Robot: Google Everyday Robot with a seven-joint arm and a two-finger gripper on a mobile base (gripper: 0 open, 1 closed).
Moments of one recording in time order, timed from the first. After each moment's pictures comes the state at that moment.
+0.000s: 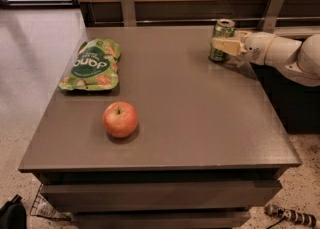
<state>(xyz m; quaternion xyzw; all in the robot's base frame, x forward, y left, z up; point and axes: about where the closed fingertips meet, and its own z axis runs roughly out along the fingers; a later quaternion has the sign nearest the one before) 0.753 -0.222 0.875 -0.28 0.69 0.27 0.61</state>
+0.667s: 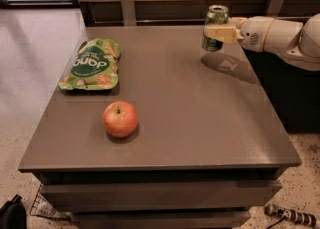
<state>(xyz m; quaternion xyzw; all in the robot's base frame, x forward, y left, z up) 0.731 -0.184 0.925 -0.31 0.68 0.29 0.59</state>
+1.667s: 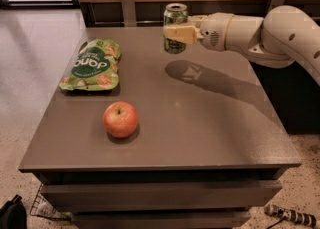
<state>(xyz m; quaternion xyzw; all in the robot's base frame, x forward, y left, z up) 0.691 -0.061 0.947 -0.34 0.67 0.32 0.57</state>
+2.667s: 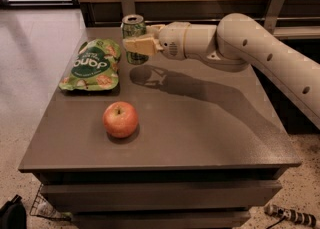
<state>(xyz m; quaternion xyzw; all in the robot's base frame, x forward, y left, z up) 0.667 0.050 0.931 -0.41 0.64 0.35 0.55</state>
